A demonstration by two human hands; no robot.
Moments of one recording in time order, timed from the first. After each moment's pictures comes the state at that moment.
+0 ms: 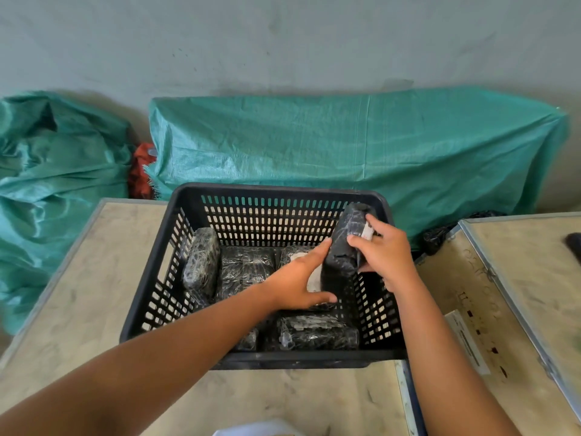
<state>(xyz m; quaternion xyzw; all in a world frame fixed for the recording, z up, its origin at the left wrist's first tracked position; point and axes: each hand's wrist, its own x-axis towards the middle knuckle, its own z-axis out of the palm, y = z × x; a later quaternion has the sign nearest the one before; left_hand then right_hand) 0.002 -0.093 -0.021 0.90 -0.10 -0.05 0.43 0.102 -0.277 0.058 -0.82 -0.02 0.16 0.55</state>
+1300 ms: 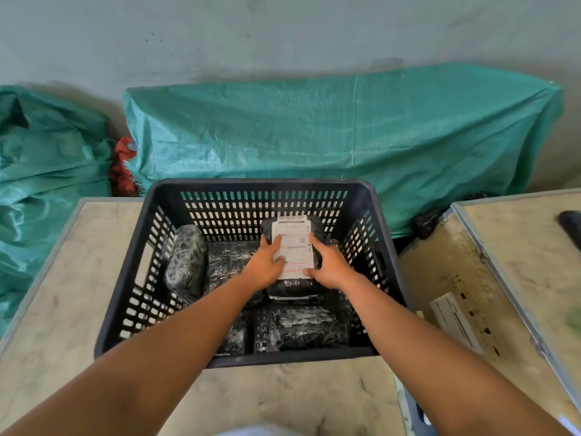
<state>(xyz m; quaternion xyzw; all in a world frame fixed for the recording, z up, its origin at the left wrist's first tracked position) 0.024 -0.065 -0.065 0.87 0.17 -0.12 0.44 0.116 -0.244 -0.063 -0.90 -0.19 0.31 0.26</state>
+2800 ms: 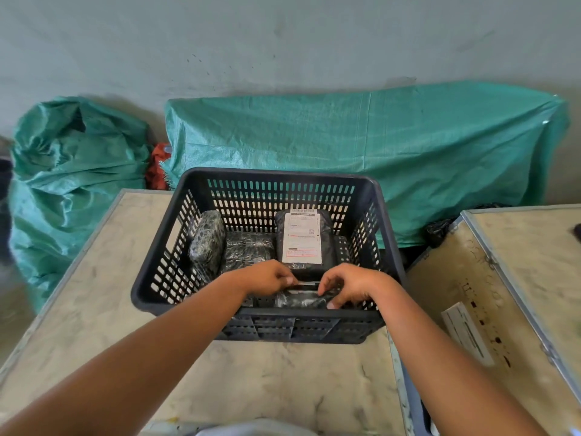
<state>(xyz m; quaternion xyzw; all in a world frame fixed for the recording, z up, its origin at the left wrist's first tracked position) -0.054 -0.084 -0.013 0.89 0.05 -0.25 0.38 0.063 -0.302 0.002 -0.80 -0.31 0.48 0.19</state>
